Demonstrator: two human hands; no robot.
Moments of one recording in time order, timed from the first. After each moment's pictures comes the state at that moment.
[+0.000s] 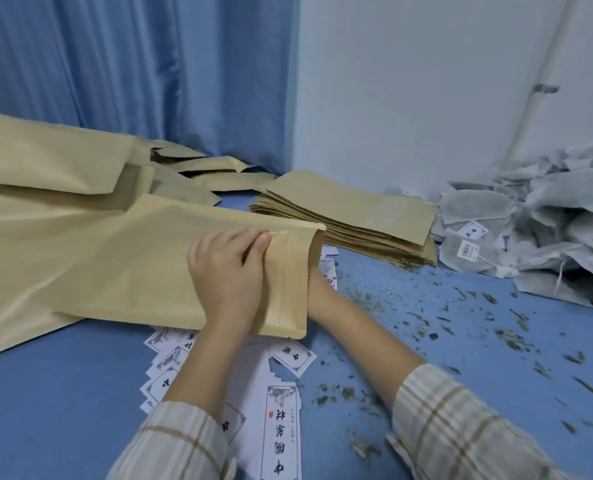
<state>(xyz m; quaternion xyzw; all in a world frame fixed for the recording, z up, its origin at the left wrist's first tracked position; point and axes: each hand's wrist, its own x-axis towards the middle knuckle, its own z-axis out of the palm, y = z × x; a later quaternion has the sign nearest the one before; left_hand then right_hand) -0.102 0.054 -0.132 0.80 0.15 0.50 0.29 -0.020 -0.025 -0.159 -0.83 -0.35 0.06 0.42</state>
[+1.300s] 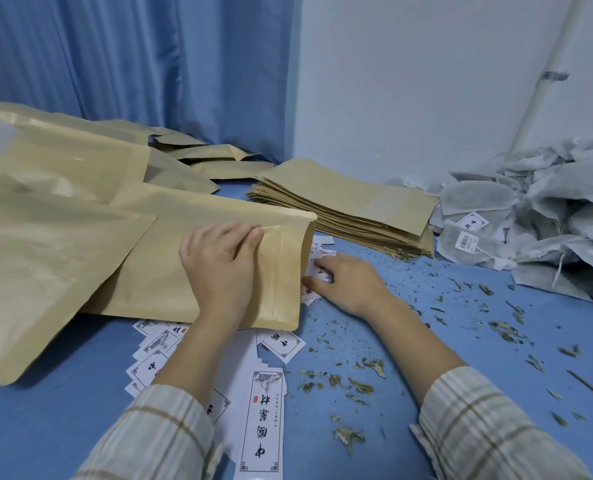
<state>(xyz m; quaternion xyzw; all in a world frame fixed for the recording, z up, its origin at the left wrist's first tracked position) -0.099 0.052 -0.146 0.80 0.16 0.51 0.28 0.018 -0.093 -0.176 -0.93 -0.33 -0.07 0.13</state>
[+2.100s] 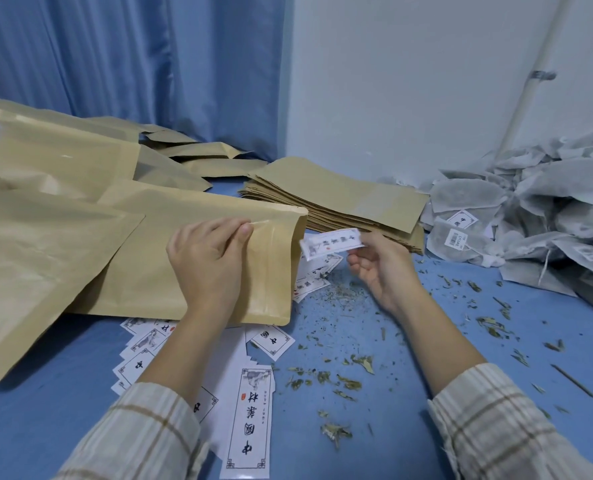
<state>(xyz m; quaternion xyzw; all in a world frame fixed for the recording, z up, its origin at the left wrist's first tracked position) -0.099 0.051 -0.145 0.79 0.16 0.52 0.29 0.014 -0.130 -0.149 -0.54 -0.09 0.13 0.83</state>
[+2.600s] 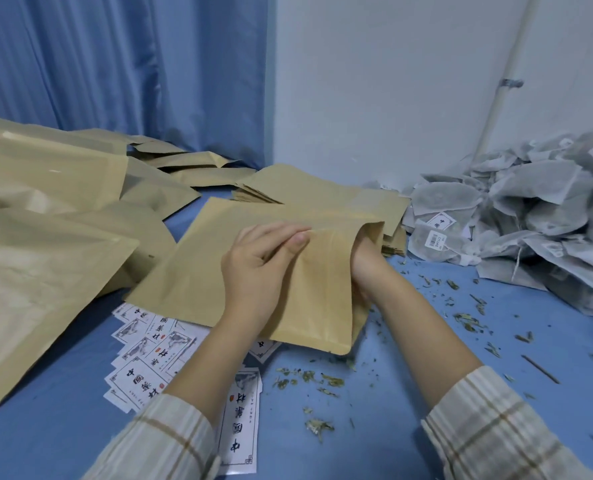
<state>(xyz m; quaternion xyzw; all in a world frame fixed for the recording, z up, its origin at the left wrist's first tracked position) -0.101 -0.009 -0.125 0.76 -0.02 0.46 0.46 -0.025 -0.122 -0.098 -0.80 -0.15 0.10 0.57</state>
